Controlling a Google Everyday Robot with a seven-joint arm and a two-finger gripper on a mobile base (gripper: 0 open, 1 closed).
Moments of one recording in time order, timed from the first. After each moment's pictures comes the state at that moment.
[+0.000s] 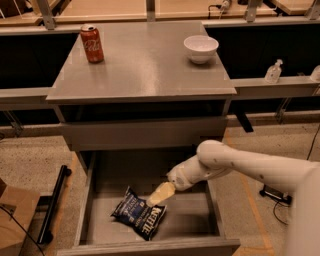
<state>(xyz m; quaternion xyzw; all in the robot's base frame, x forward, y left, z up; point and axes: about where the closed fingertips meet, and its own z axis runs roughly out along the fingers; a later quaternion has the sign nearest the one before) 0.535 -0.003 0.511 -0.43 0.82 0.35 0.17</state>
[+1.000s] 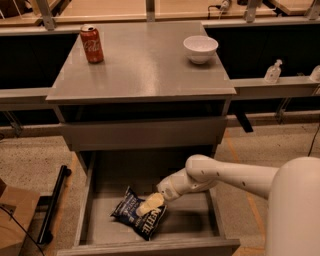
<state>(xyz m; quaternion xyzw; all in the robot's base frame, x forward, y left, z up) 0.526 0.041 0.444 -0.40 0.81 0.39 0.16</state>
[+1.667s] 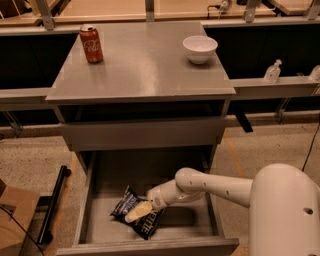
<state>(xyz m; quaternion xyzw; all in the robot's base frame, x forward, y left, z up) 0.516 0.095 0.380 -0.39 0.79 0.44 0.16</state>
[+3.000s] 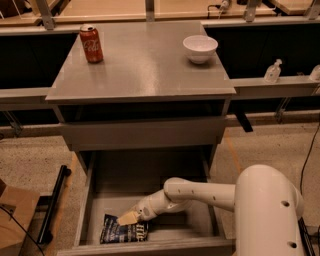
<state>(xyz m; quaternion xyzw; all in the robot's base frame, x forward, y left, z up) 0.488 0.140 0.347 -0.38 0.78 0.48 0.13</state>
